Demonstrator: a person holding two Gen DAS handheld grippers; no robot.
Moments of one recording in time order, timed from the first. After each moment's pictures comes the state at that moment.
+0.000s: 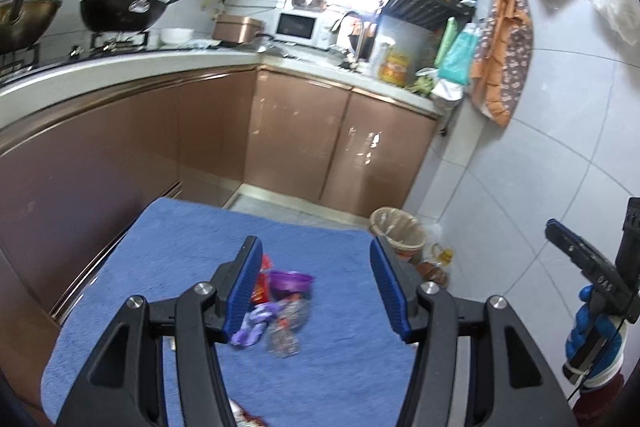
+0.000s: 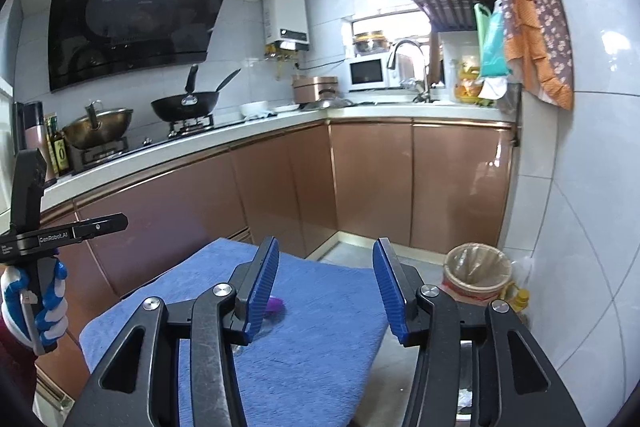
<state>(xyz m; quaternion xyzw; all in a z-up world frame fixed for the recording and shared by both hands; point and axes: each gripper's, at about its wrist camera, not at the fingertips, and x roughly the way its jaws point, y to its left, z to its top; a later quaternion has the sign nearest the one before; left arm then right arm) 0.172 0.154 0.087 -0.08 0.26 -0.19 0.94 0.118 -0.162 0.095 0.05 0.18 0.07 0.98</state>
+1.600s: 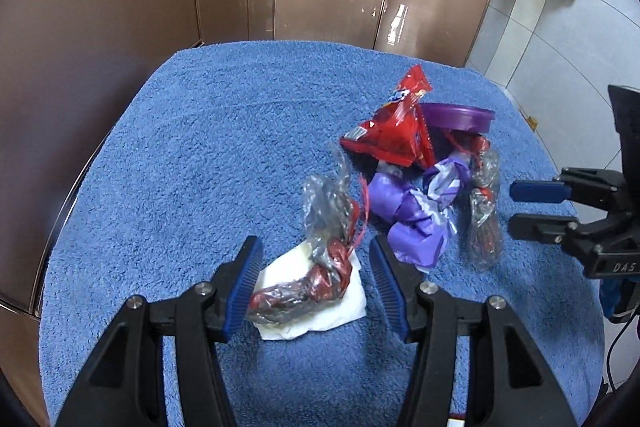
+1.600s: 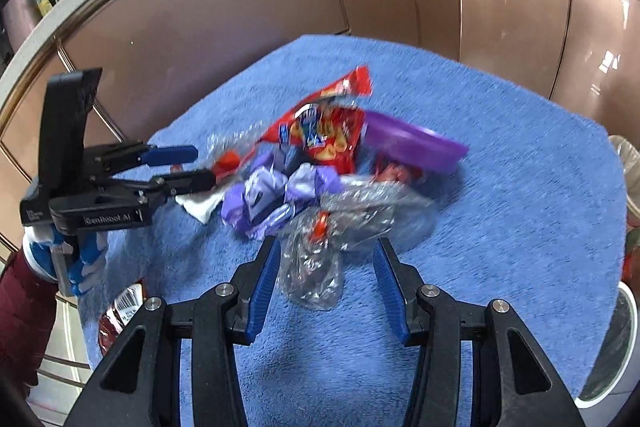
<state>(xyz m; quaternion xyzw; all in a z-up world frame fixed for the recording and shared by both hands) 0.304 0.211 -0.153 0.04 0.45 -0.18 0.87 0.305 0.023 -0.158 0.01 0.47 0.24 0.85</state>
